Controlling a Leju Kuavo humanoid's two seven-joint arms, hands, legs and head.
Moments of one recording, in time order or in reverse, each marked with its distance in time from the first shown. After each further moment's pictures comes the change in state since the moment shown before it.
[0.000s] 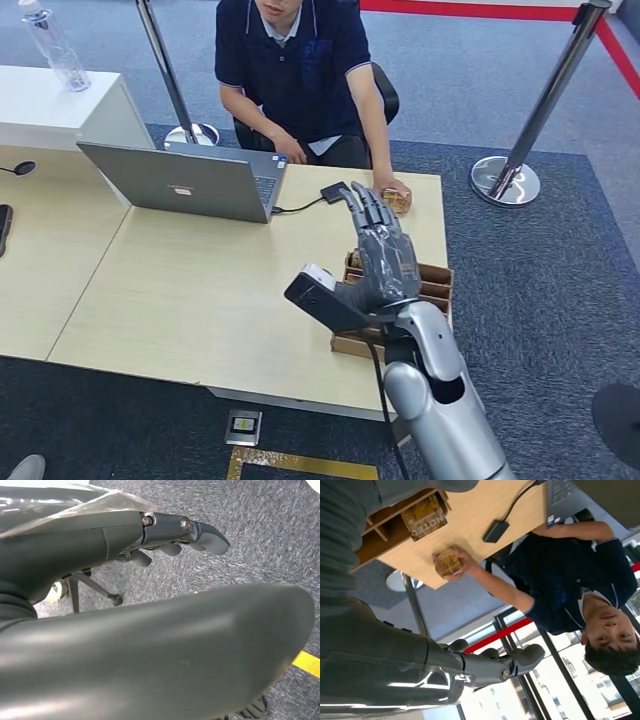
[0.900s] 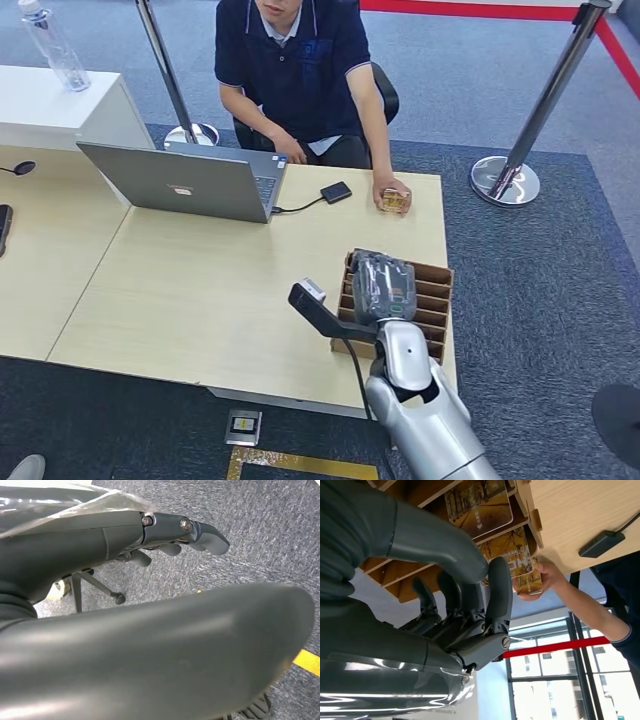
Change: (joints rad) left arm 0.000 -0.003 0.023 0.005 -0.012 0.002 0.000; right arm -0.016 0.017 0.020 0.312 0.262 -0.133 0.259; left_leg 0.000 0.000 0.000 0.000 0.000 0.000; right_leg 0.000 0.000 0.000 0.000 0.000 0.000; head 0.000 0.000
